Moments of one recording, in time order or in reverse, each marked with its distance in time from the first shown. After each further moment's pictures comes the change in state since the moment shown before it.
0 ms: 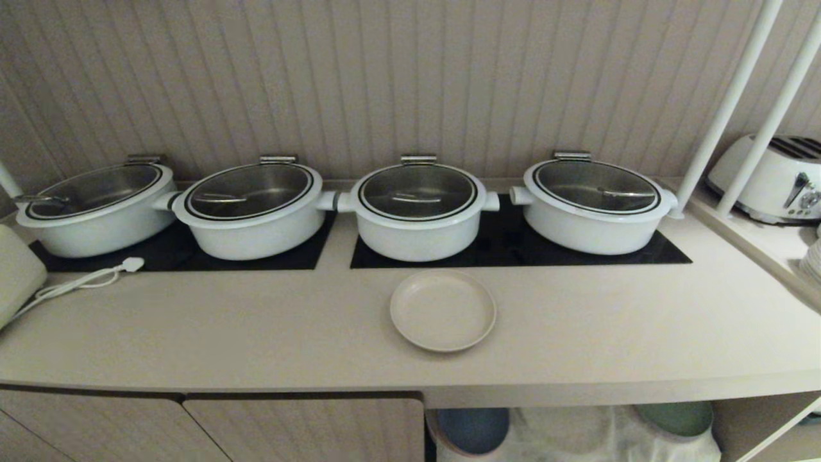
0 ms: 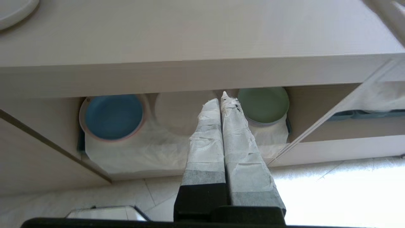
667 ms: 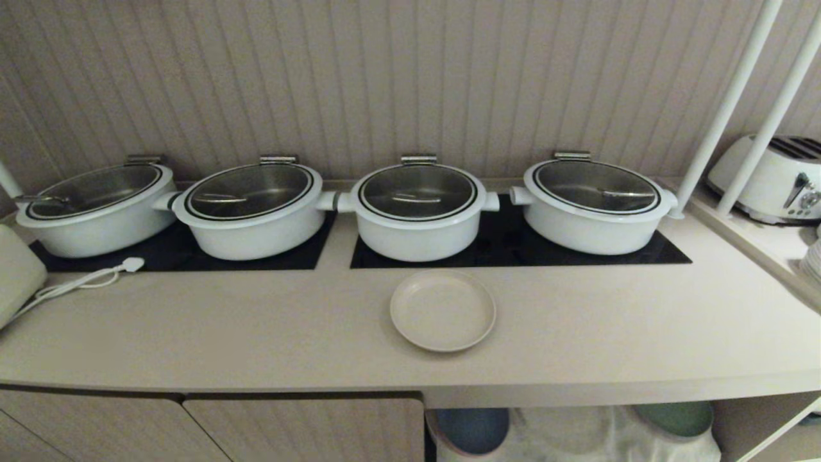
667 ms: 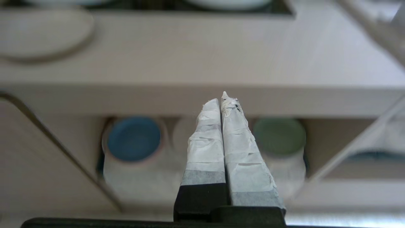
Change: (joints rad) left arm 0.000 0.000 0.000 0.000 0.000 0.000; right arm 0.066 -0.304 -0.001 0.127 0.036 0.014
